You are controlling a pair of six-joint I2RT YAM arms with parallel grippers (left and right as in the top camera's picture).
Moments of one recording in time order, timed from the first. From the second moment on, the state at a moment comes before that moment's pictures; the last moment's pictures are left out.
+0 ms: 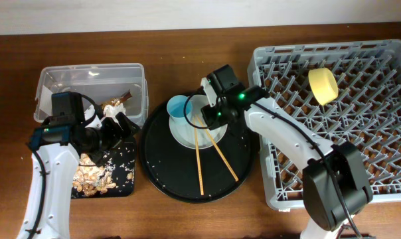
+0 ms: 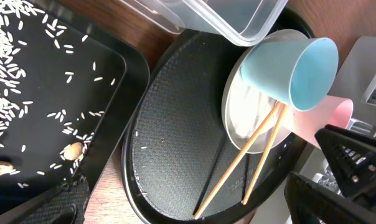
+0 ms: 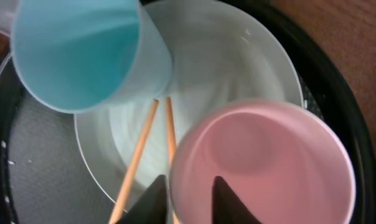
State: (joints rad) left arm 0.16 1.39 1.08 -0.98 0.44 -0.50; right arm 0.51 1.87 1.41 -0.67 -0.16 0.09
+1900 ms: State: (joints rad) left arm 0.16 1.38 1.08 -0.98 0.44 -0.50; right arm 0.52 1.90 1.45 -0.73 -0.18 0.08
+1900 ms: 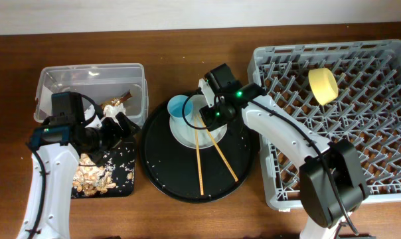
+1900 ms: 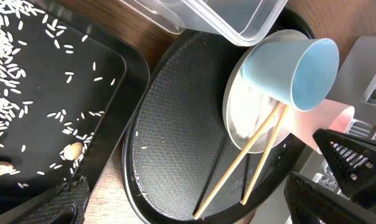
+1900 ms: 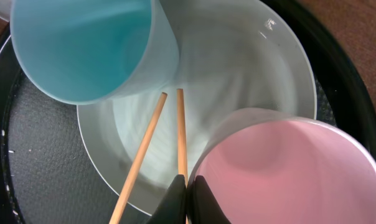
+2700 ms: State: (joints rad) left arm 0.16 1.38 1.08 -0.98 0.44 -0.50; right arm -0.36 1.52 1.40 -1.14 -1.19 -0.27
